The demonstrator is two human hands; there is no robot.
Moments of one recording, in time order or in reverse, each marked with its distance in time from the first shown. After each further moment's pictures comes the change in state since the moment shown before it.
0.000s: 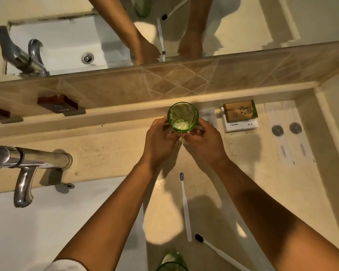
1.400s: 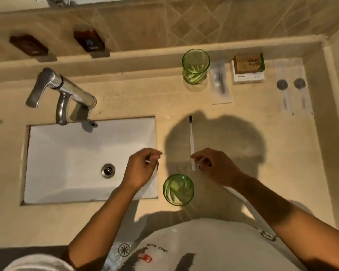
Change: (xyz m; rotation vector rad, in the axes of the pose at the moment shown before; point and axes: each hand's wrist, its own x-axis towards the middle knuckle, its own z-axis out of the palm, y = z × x) left_hand -0.246 -0.098 -0.054 0.118 -0.039 -0.174; right_hand -0.198 0.085 -0.040 -0.520 -0.508 -0.058
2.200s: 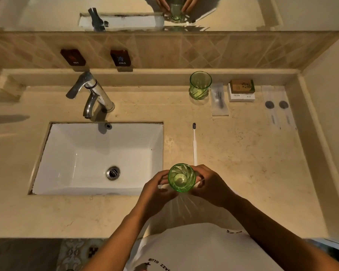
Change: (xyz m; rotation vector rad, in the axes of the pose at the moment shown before) left_hand -0.100 -0.012 0.027 -0.286 -0.137 -0.005; right_hand -0.057 -0.018 0.056 -0.105 0.137 -0.352
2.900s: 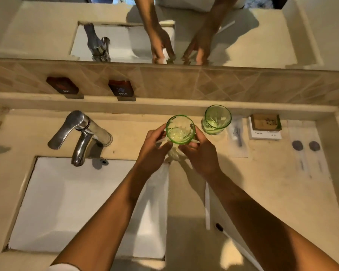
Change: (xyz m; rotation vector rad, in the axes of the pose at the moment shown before) left_hand 0.233 0.118 -0.096 -0.114 0.139 0.115; right_hand 0.253 -0.017 -0.048 0.291 0.308 0.252
